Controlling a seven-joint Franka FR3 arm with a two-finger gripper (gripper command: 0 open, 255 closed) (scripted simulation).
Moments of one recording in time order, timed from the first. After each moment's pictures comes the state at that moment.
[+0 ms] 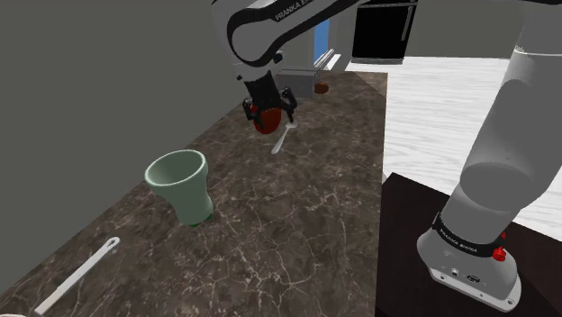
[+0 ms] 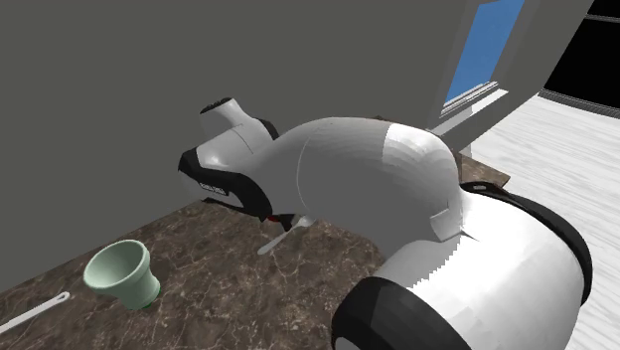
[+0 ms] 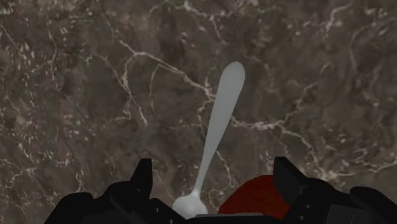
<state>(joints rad) -0.13 0.12 0.45 -1.87 -0.23 1.75 1.31</state>
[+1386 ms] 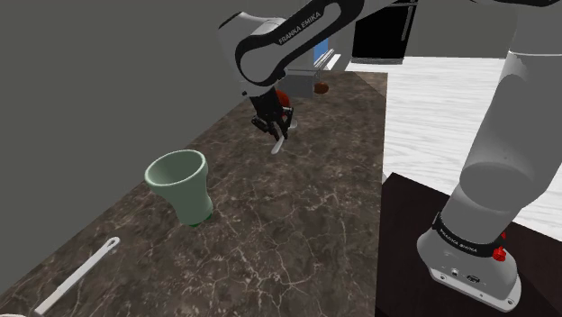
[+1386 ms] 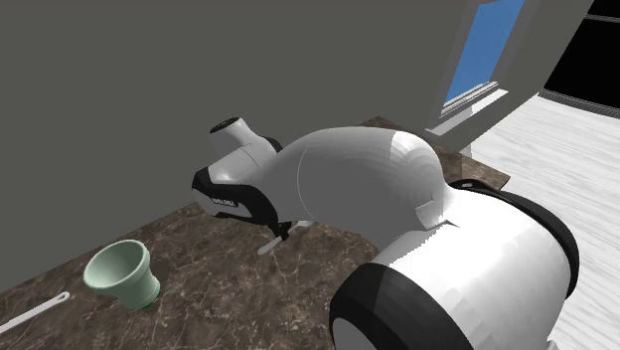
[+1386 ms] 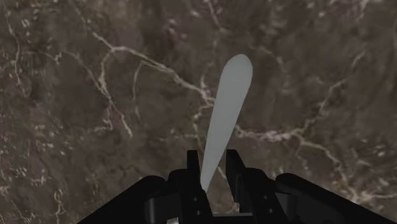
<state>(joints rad) -0.14 0.15 0.44 -1.94 -0.26 1.84 1.35</state>
